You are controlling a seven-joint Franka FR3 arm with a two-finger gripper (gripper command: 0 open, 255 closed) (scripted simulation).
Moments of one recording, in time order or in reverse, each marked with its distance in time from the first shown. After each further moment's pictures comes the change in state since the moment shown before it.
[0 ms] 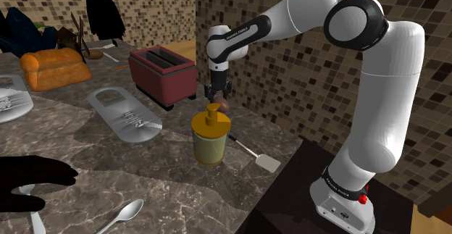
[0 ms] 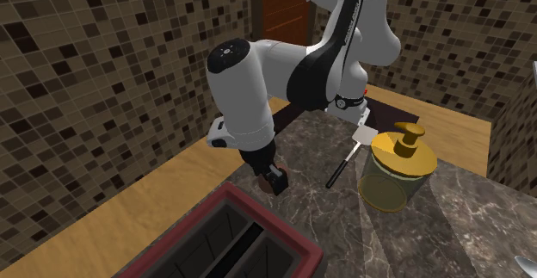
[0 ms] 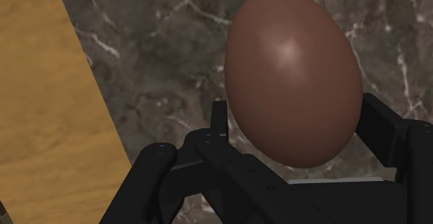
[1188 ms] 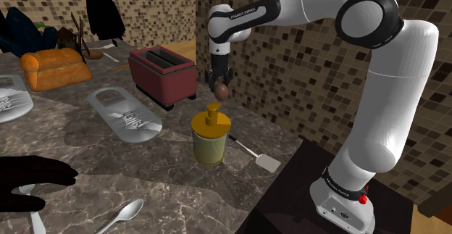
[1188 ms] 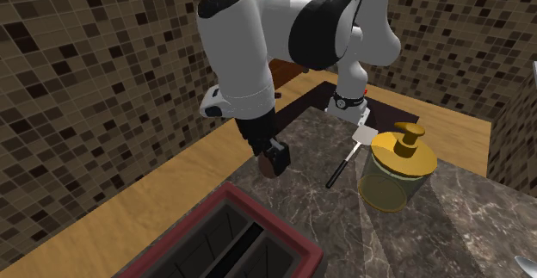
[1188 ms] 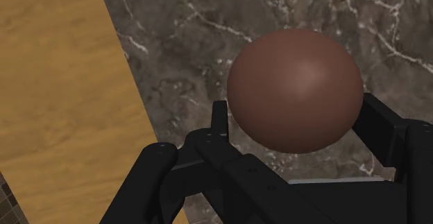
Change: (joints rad) arm -0.002 -0.075 0.000 0.086 -0.002 -0.163 0.012
